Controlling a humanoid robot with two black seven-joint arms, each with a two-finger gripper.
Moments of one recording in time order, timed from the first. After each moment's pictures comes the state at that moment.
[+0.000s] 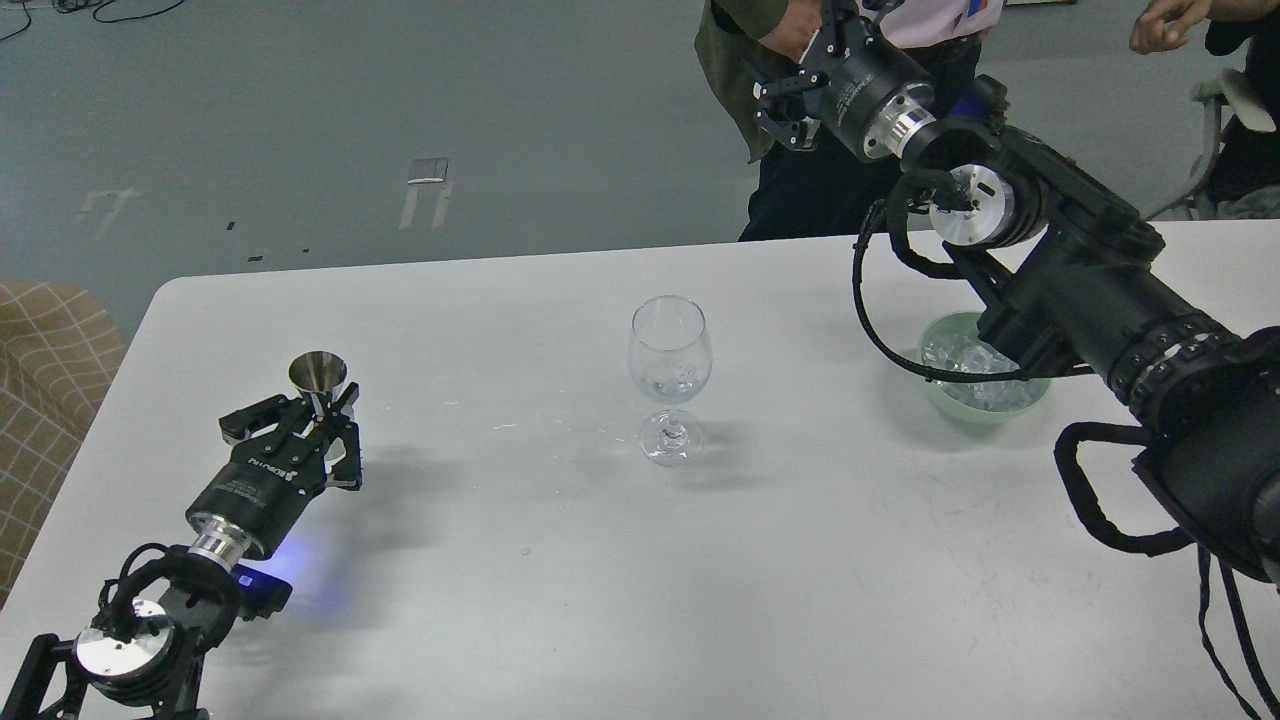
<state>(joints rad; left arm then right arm) 0.00 0.10 -1.76 -1.14 -0.04 -0.34 0.49 1.14 -0.02 0.76 0.39 -0.17 0.37 0.14</state>
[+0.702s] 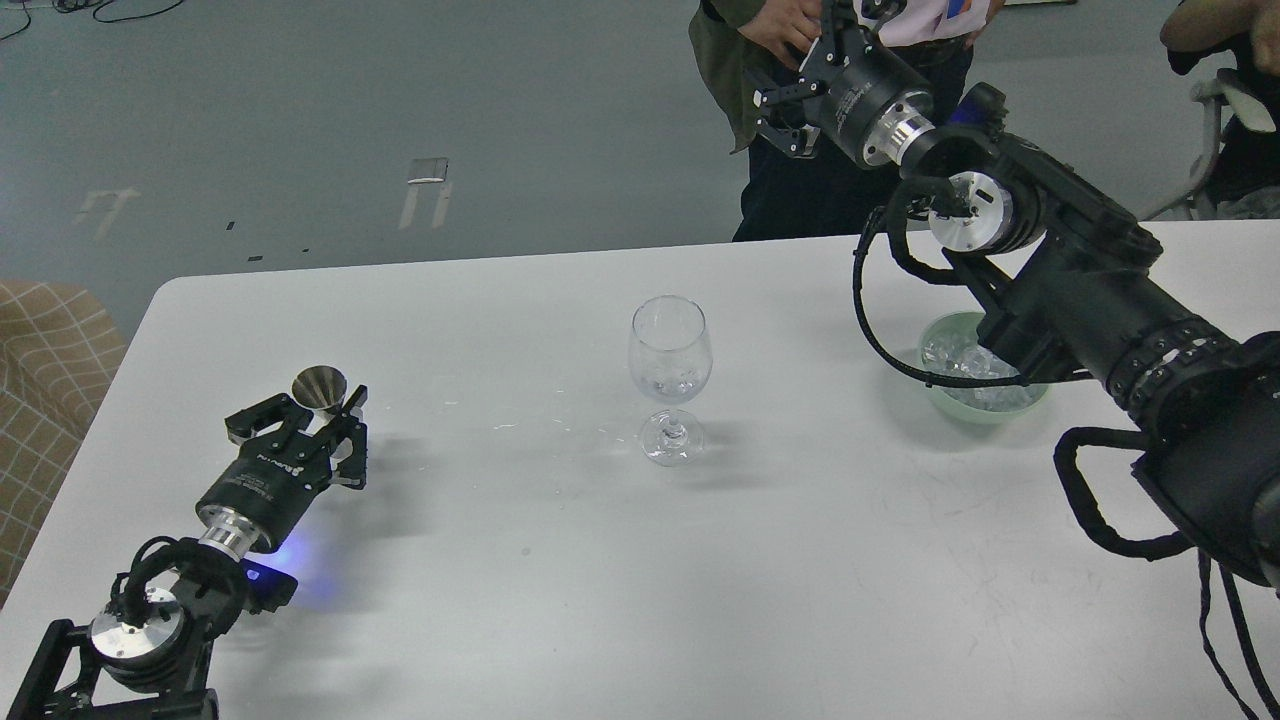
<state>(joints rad) -0.07 0.11 -1.75 -1.02 -0.04 -0.36 0.49 1.13 -0.02 0.76 0.39 -0.17 0.36 0.14</state>
